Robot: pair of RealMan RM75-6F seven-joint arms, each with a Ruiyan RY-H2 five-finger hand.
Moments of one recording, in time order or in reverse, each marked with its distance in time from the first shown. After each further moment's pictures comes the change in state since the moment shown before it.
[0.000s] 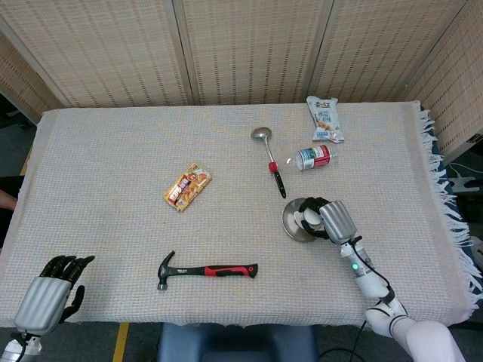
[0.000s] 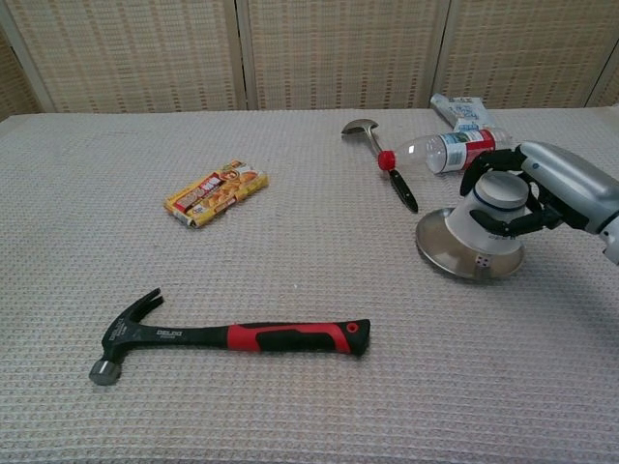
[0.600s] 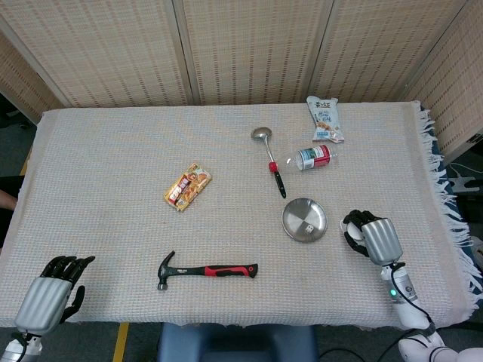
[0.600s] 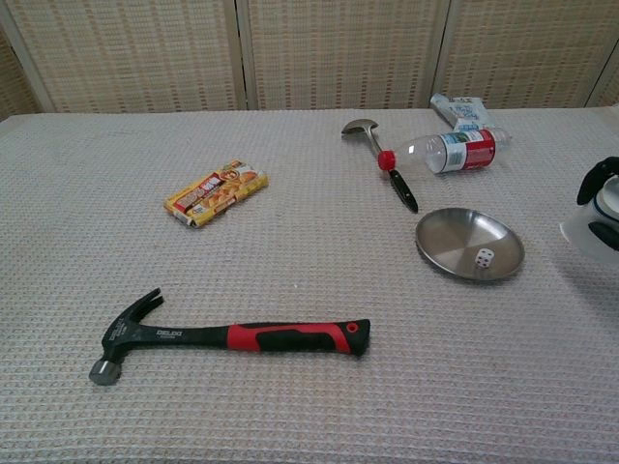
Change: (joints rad) left arm 0.000 -0.002 0.001 -0.003 -0.002 -0.004 0.011; right arm -0.210 0.190 -0.032 -0.224 0.031 0.126 -0.300
